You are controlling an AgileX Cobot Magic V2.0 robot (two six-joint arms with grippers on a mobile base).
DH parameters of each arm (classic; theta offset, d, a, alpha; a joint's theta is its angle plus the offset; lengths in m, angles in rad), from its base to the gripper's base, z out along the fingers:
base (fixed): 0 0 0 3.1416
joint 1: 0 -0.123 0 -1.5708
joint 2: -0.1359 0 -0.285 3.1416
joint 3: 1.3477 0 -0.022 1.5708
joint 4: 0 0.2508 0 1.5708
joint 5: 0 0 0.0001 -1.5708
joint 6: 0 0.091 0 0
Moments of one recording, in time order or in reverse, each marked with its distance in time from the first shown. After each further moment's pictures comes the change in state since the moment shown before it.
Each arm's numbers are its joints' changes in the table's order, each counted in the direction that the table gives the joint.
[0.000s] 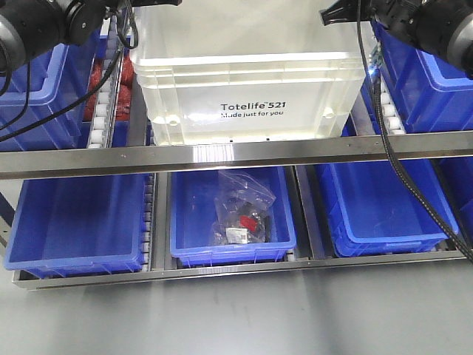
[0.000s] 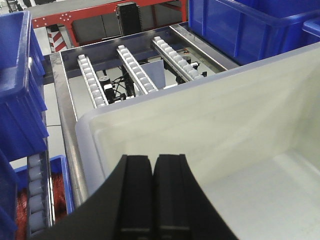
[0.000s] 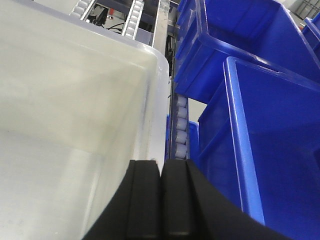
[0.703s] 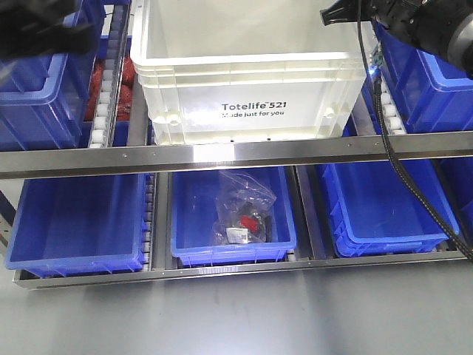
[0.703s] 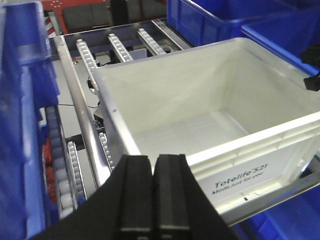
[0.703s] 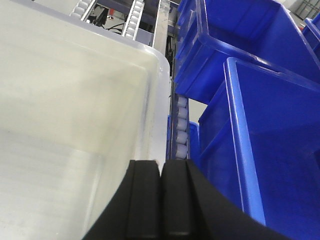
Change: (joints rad) left arm 0.082 0.971 0.796 -0.119 -0.198 -0.001; right arm 0.000 0.000 0.000 0.000 0.000 0.000
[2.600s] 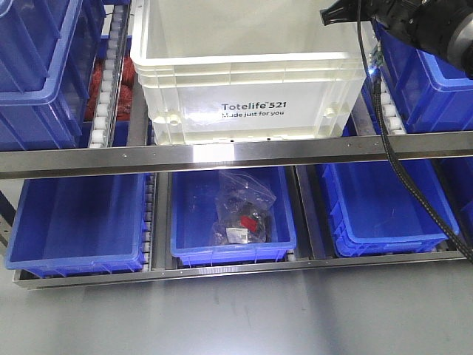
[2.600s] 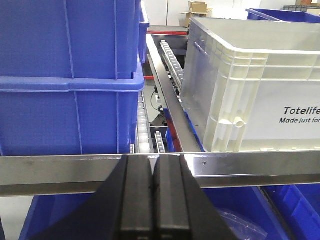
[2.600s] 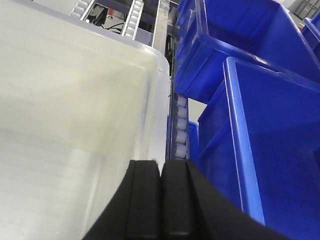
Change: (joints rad) left arm -0.317 1.040 1.008 -0.209 0.145 0.150; right arm 0.000 0.000 -0.001 -0.001 -0.003 0.000
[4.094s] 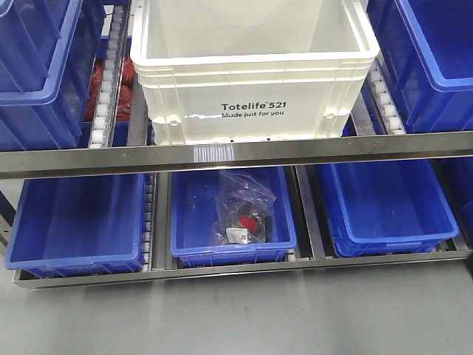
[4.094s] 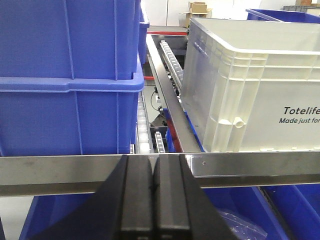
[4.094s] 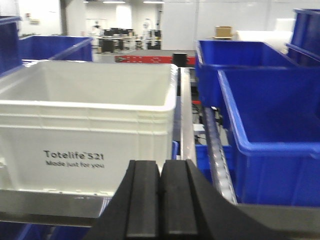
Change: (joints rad) left arm 0.000 0.000 0.000 0.000 0.000 0.000; right arm 0.092 1.721 1.522 0.005 0.295 0.329
